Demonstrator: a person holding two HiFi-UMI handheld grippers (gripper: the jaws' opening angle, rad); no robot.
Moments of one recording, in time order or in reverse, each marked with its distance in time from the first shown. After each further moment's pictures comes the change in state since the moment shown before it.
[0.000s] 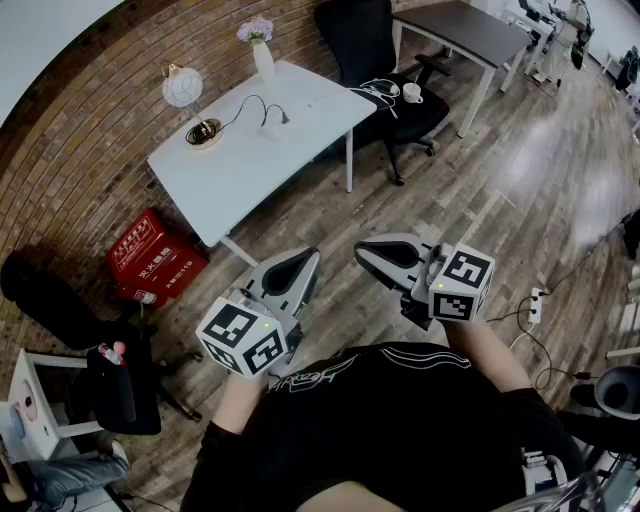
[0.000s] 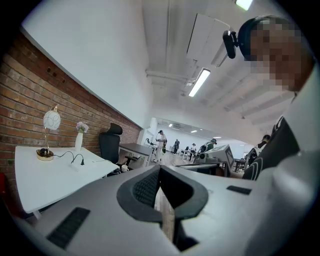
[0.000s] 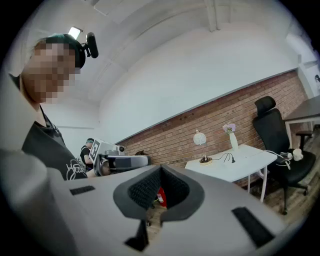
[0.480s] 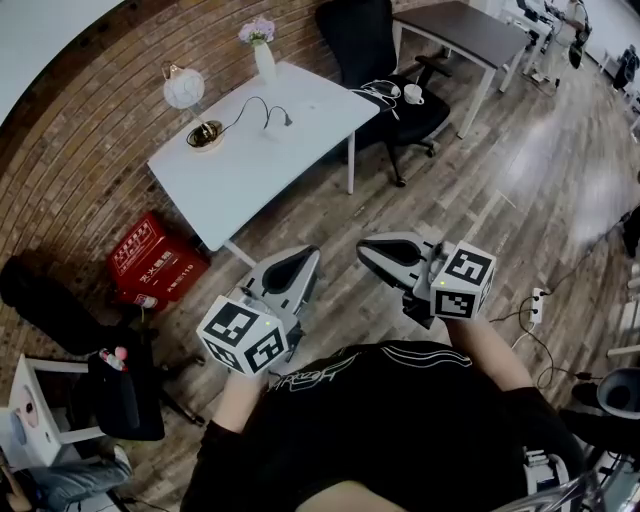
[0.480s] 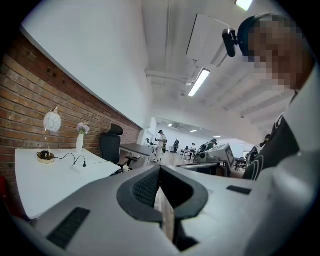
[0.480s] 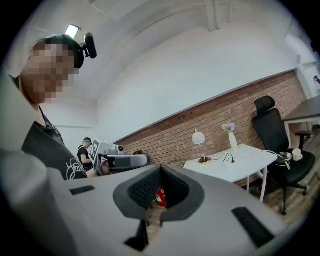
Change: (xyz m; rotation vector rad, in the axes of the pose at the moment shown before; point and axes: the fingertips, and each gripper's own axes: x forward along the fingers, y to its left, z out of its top) left arm -0.004 0.023 0.004 0.016 0.000 -0.002; right arm 0.019 -0.008 0.000 -0.001 0.005 -0.012
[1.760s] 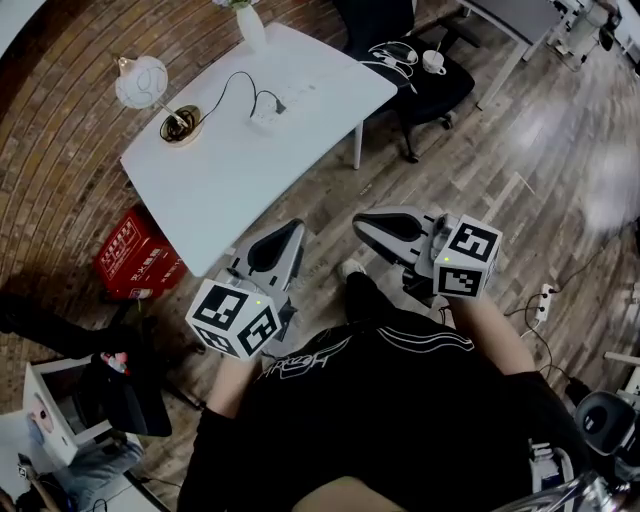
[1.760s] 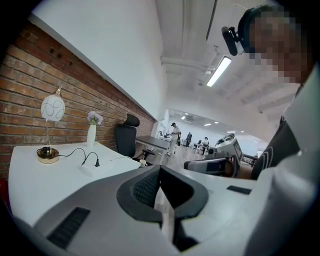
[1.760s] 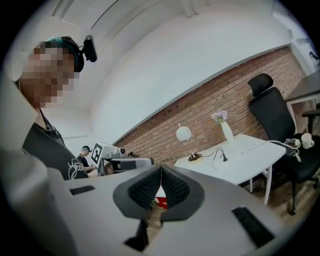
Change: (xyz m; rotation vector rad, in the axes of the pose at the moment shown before) left arm 0.139 0.171 -0.003 -0.045 0.092 0.125; right arm 0.074 -0.200 0.009 0.123 0.029 0.040
